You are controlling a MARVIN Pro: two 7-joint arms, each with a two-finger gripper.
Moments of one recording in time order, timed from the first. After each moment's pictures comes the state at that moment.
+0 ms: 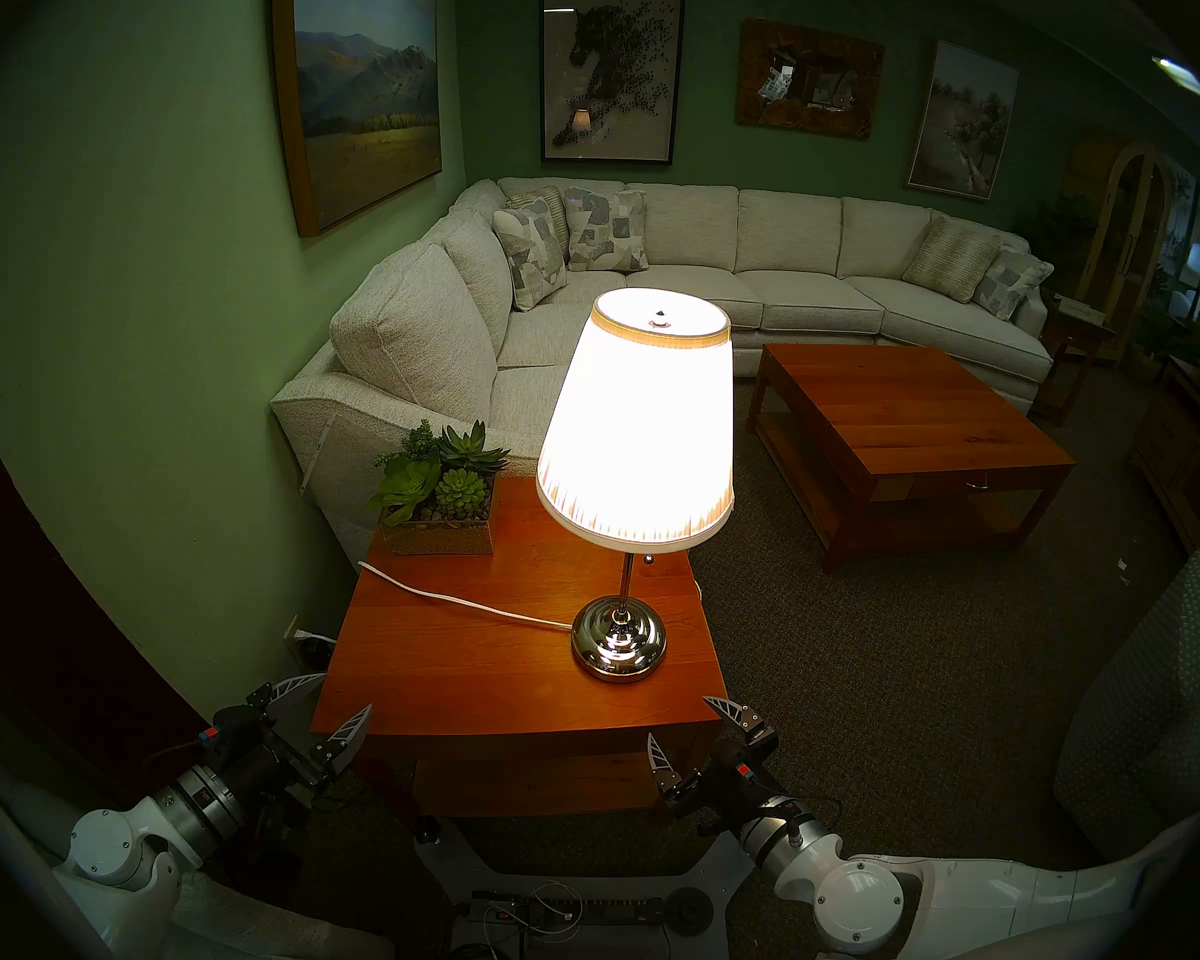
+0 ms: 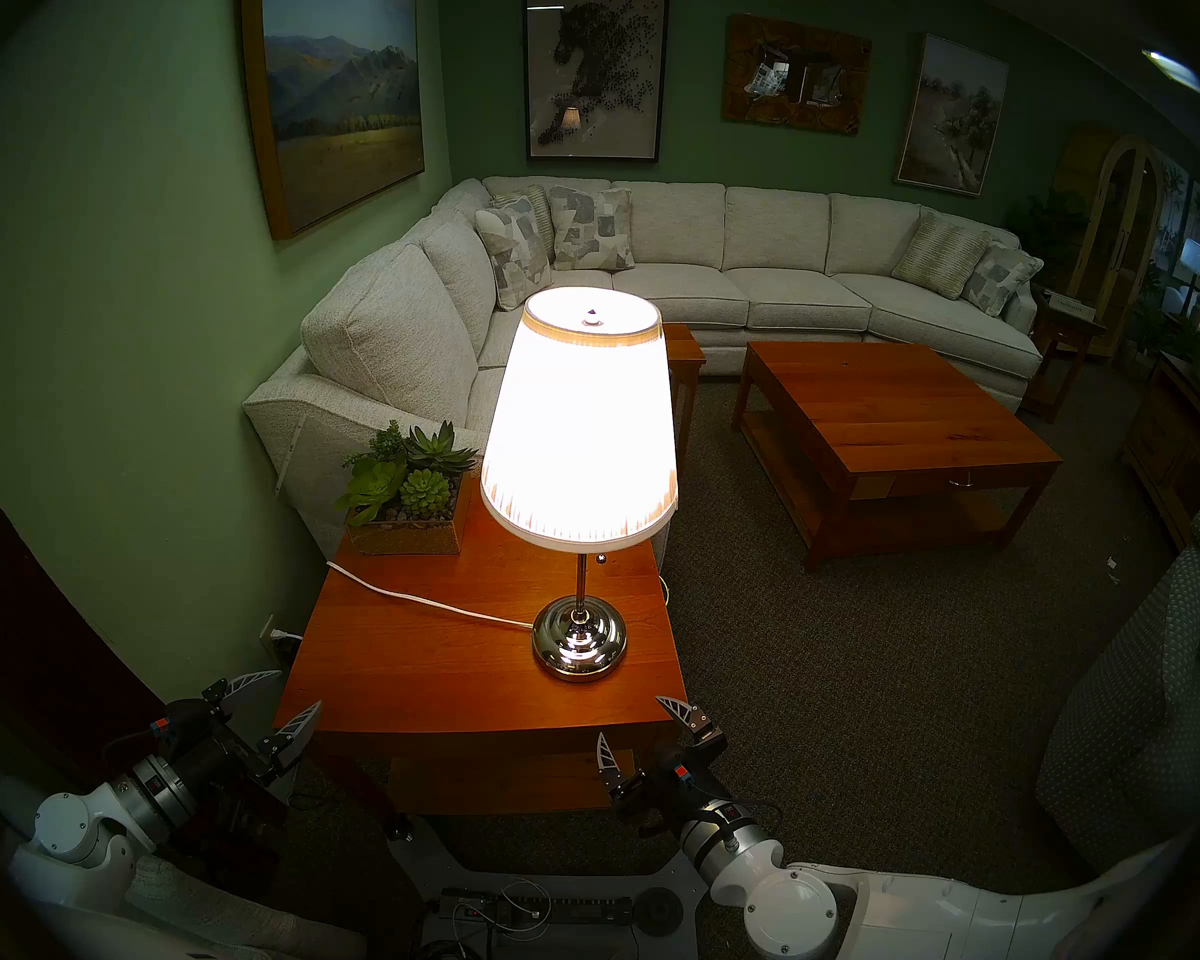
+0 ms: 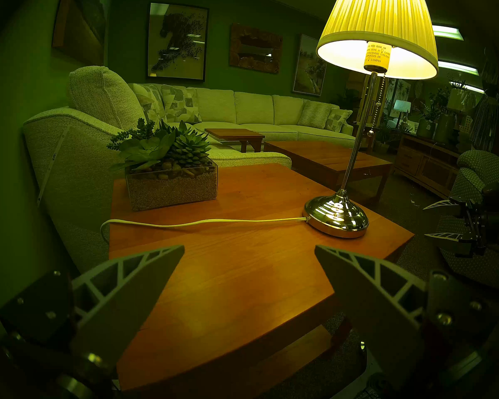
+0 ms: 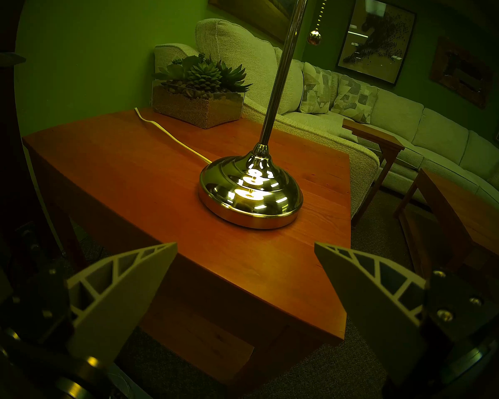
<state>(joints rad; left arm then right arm) 2.37 -1.07 -1.92 -1.65 -0.60 -0.31 -0.73 -1.68 -0.68 0.45 -1.71 0.36 -0.30 -0.56</state>
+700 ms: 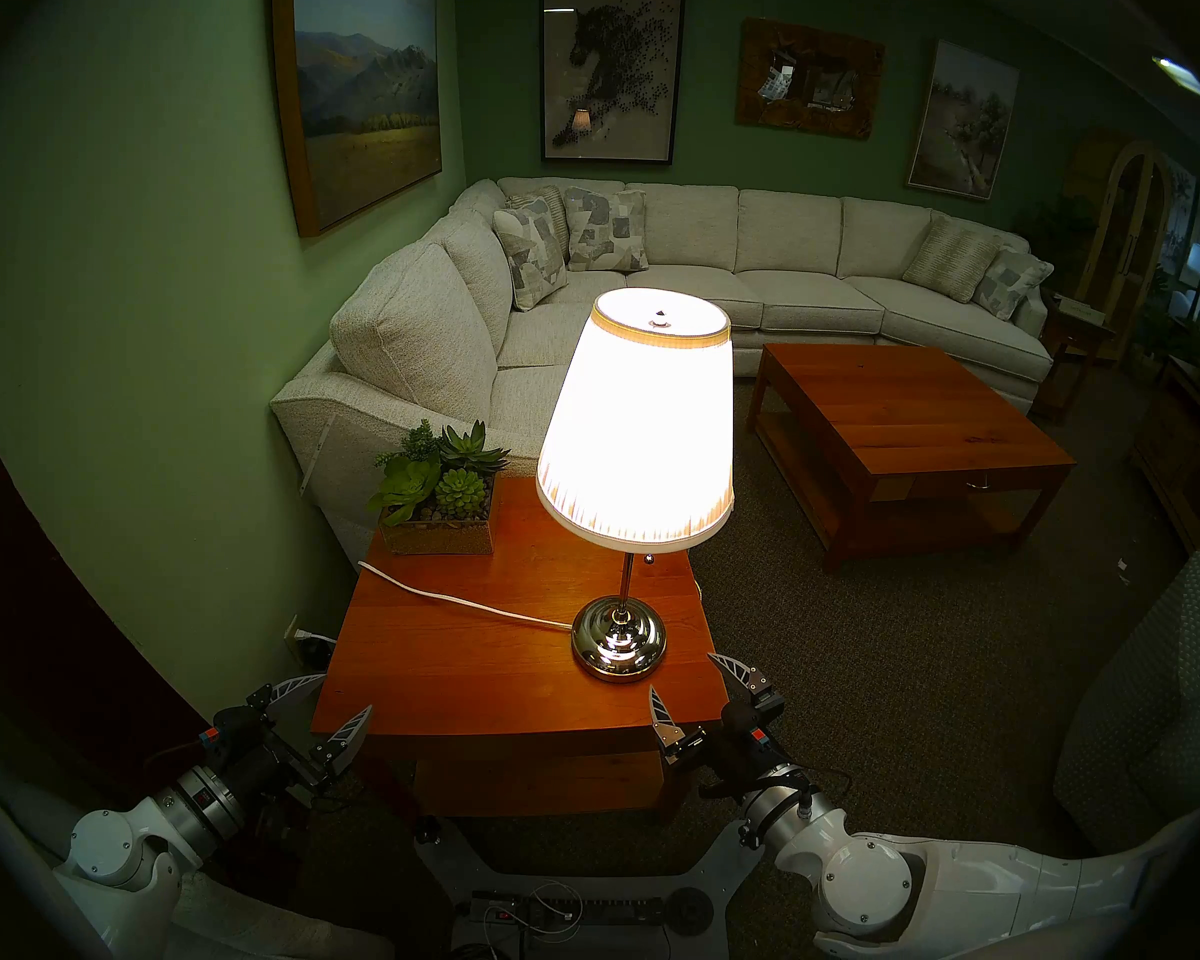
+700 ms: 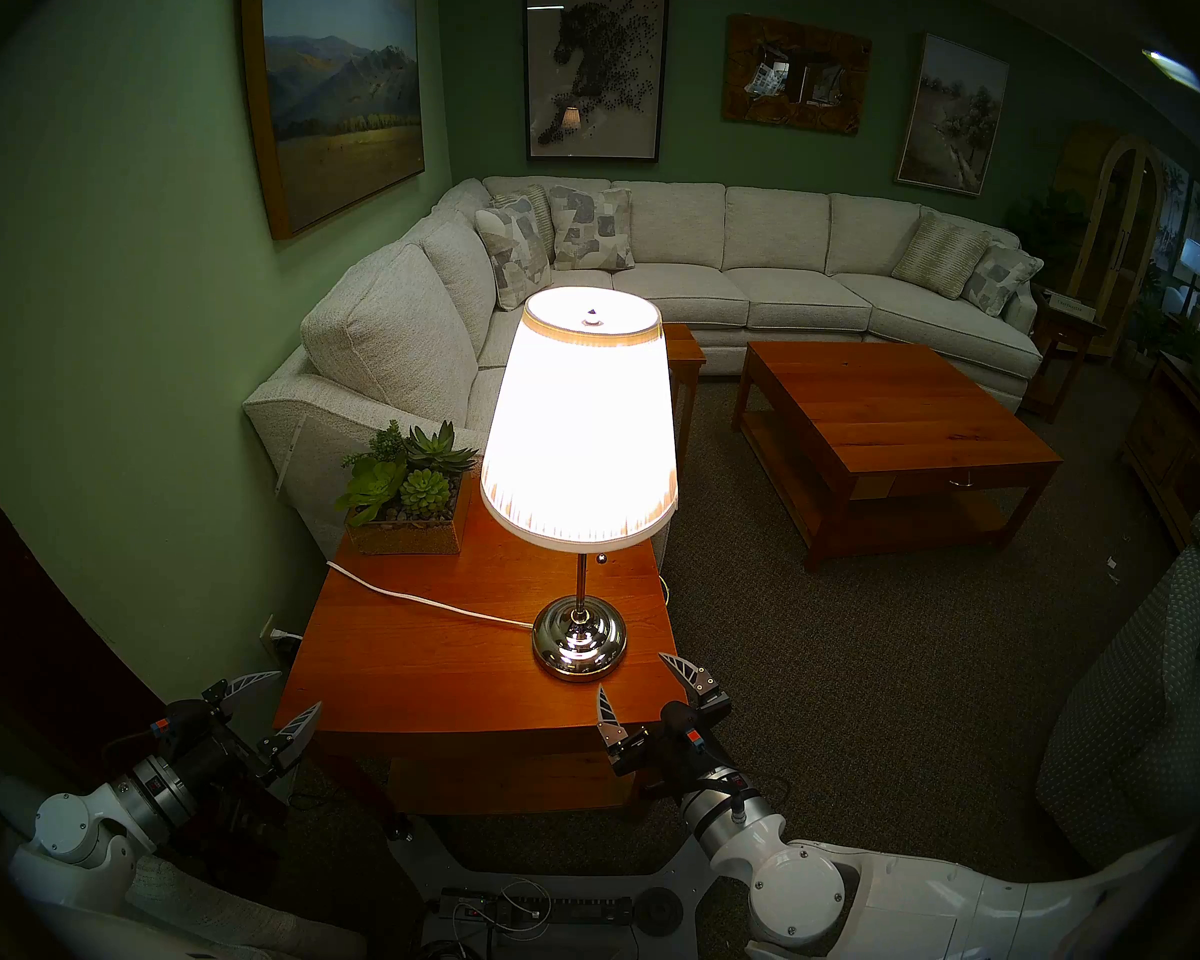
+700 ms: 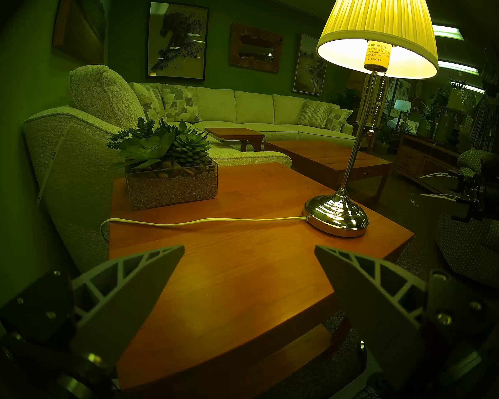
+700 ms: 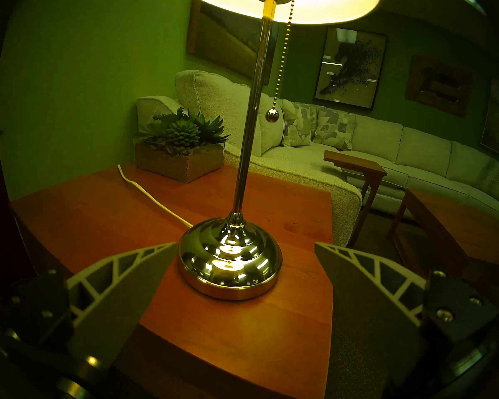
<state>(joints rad) 2.37 -1.07 -1.92 -1.65 -0.60 -0.31 -0.73 -1.67 -0.68 0.51 -1.75 0.37 -0.42 -0.59</state>
